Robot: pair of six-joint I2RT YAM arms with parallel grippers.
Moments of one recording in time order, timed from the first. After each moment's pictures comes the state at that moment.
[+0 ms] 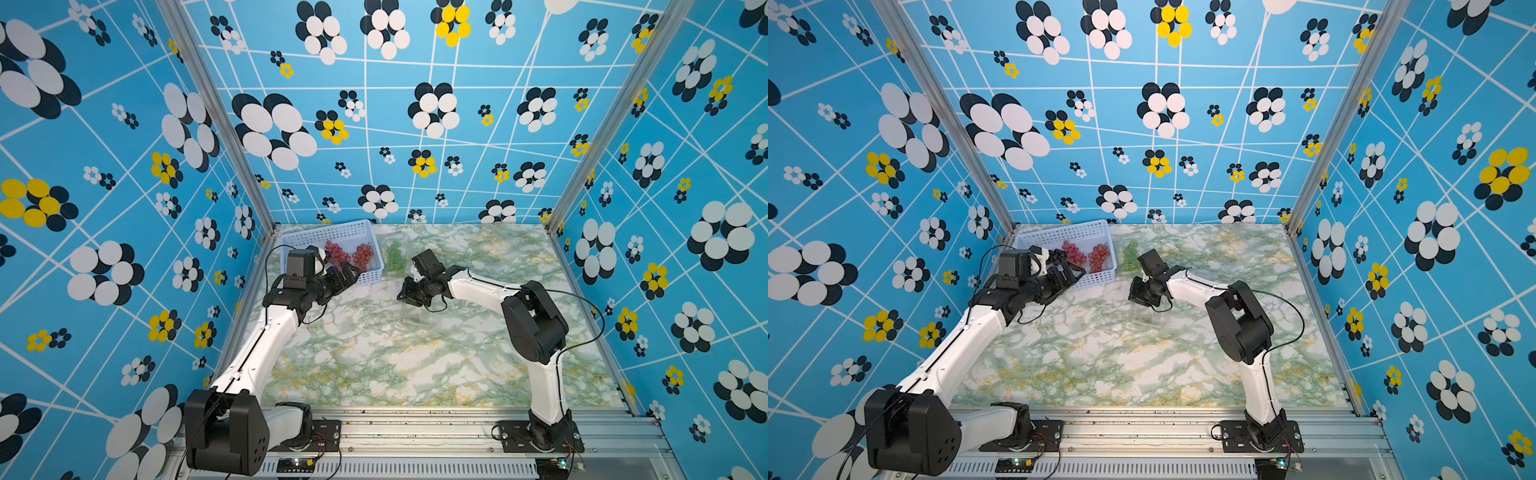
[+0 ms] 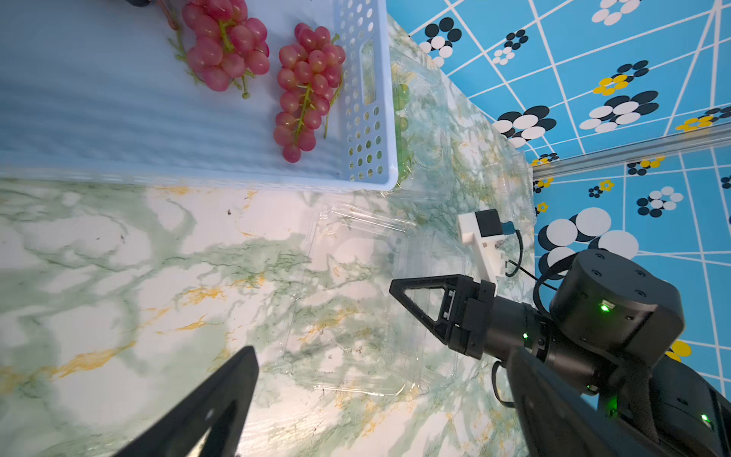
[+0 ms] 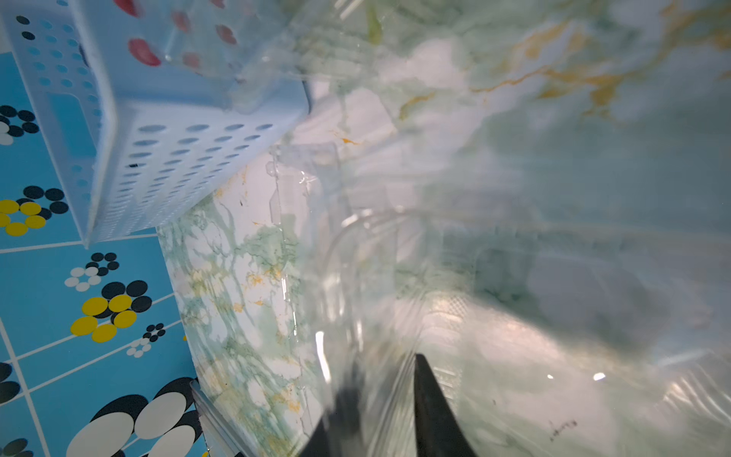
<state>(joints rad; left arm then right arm) -0.09 1.25 0.98 -0.43 0.42 -0.68 0.64 2.08 1.49 -0.39 -0.33 0.83</state>
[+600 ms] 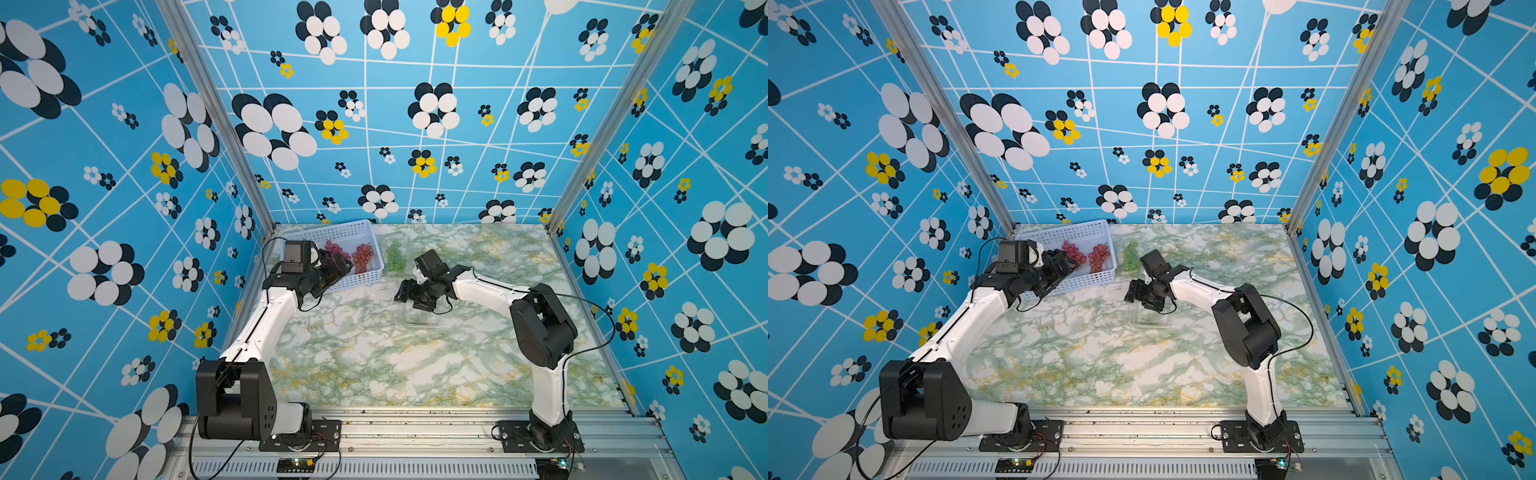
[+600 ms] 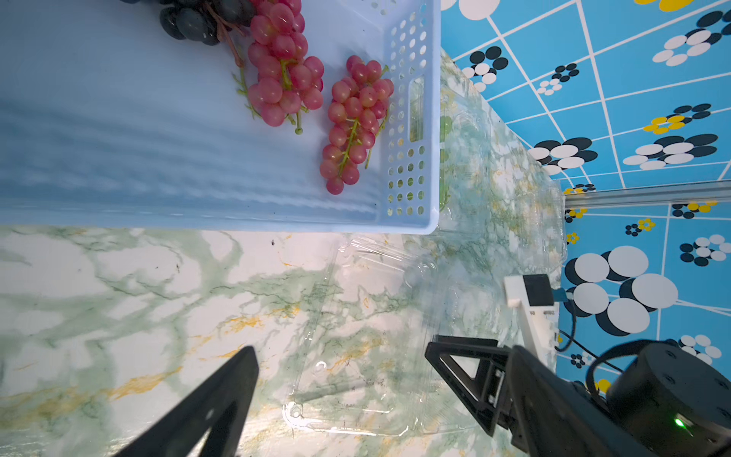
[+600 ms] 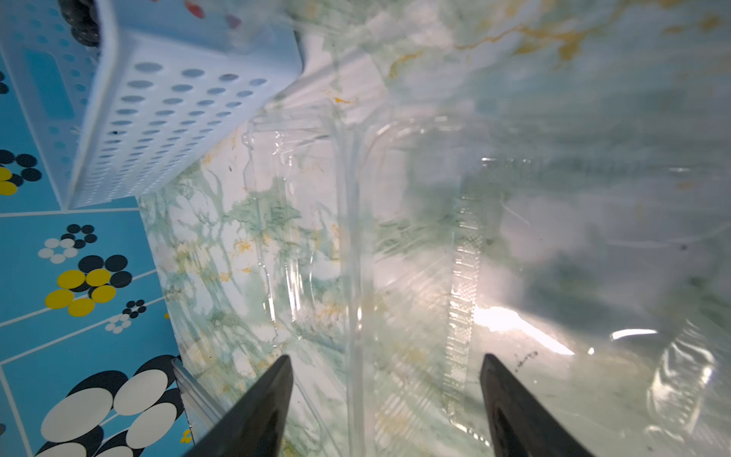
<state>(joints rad) -0.02 1.41 1.09 -0.47 0.40 -0.67 0.64 2.00 1.45 -0.47 -0.32 0.77</state>
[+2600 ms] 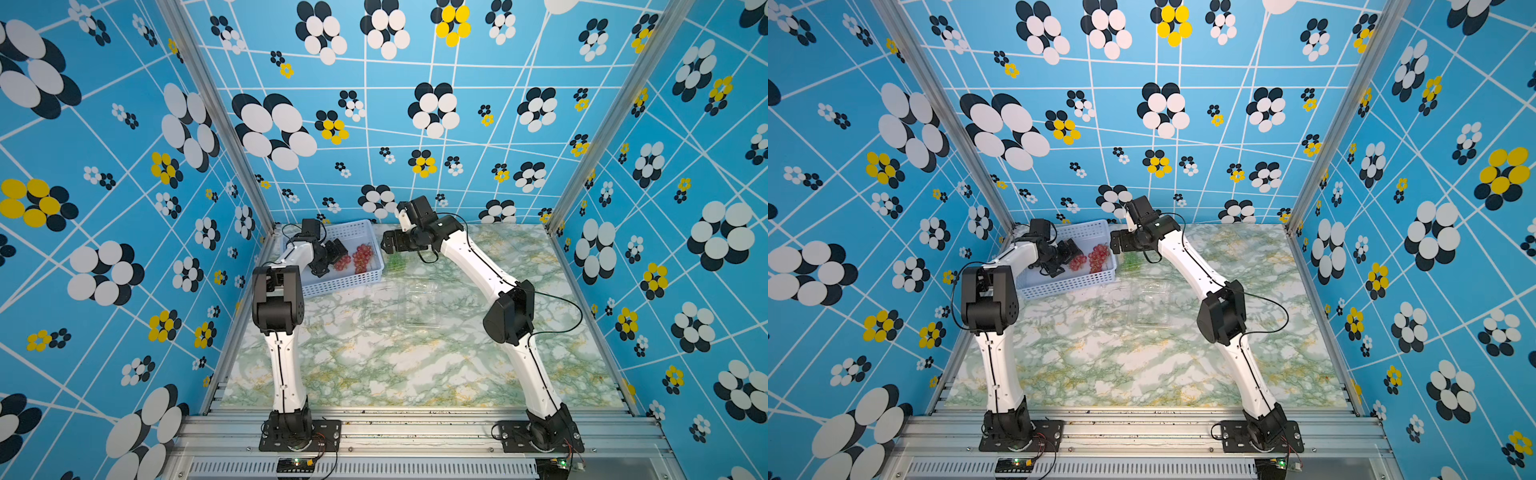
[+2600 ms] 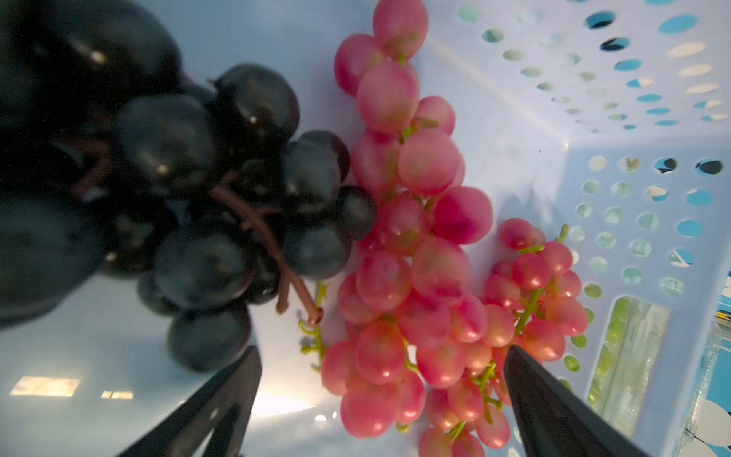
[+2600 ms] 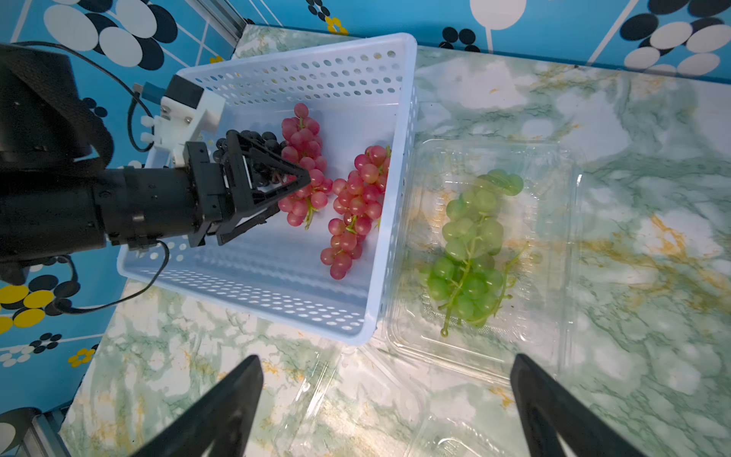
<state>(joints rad) 0.04 2.24 1.73 -0.49 0.32 -0.68 0.59 2.40 2.47 -0.90 -0.14 0.31</state>
